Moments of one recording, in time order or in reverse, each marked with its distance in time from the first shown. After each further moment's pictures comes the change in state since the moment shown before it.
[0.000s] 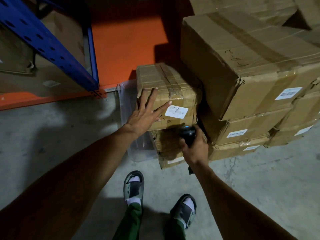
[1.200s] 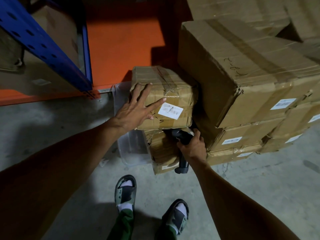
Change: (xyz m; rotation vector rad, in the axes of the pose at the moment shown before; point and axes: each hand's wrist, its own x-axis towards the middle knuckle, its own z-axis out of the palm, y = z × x) left_hand 0.014 -0.029 -0.027 0.071 0.042 0.046; right_hand 0.048 0.007 0.000 -0.276 -0.024 0.113
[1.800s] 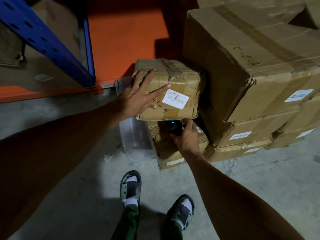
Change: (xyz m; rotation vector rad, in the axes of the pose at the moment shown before) left_hand 0.011 -0.019 -0.015 0.114 0.010 0.070; right_hand 0.005 -0.025 0.028 0.124 -0.036 -0.216
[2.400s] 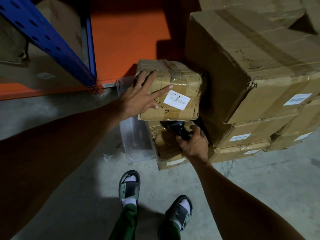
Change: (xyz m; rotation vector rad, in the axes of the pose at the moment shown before) left_hand 0.000 0.000 -0.008 -0.024 -0.048 -0.001; right_hand -0.012 0.018 -0.013 -0.090 0.041 0.091
